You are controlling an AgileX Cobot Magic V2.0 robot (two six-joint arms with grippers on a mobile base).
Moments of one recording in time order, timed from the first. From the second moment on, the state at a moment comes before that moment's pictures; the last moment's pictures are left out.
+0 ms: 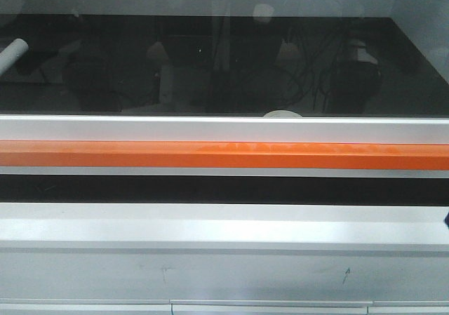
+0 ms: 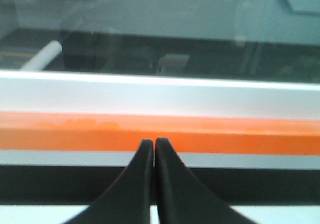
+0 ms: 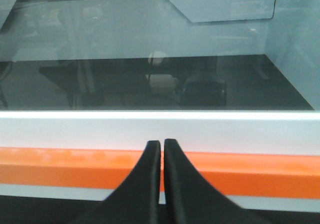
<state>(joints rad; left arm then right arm) -0.07 0.48 -0.40 0.06 0.21 -0.20 0.09 0.53 -0.41 0.05 0.06 0.02</state>
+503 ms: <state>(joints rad) -0.07 0.59 -0.21 0.05 -0.03 -0.17 0.09 0.63 -0.17 0.05 -0.24 0.03</state>
